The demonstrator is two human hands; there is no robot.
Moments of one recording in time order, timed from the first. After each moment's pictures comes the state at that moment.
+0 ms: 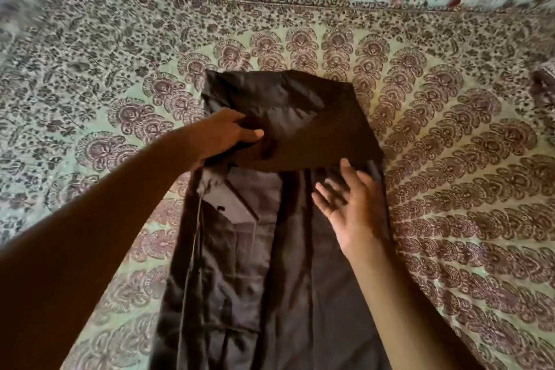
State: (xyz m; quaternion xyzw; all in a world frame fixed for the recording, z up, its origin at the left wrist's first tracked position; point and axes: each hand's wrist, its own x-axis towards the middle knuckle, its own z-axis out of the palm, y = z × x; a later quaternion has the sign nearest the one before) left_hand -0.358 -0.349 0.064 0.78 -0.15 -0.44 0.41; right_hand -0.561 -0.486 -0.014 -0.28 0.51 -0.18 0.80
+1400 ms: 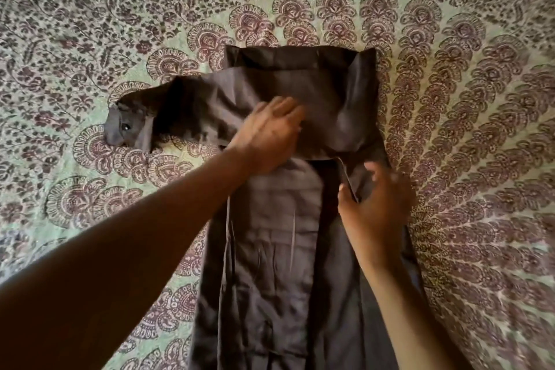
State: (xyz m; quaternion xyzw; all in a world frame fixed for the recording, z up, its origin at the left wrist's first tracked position) left_hand -0.313 -0.361 -0.062 0.81 -0.56 0.01 0.18; right_hand -0.524 -0.443 -0.055 -0.83 0.50 -0.11 0.23
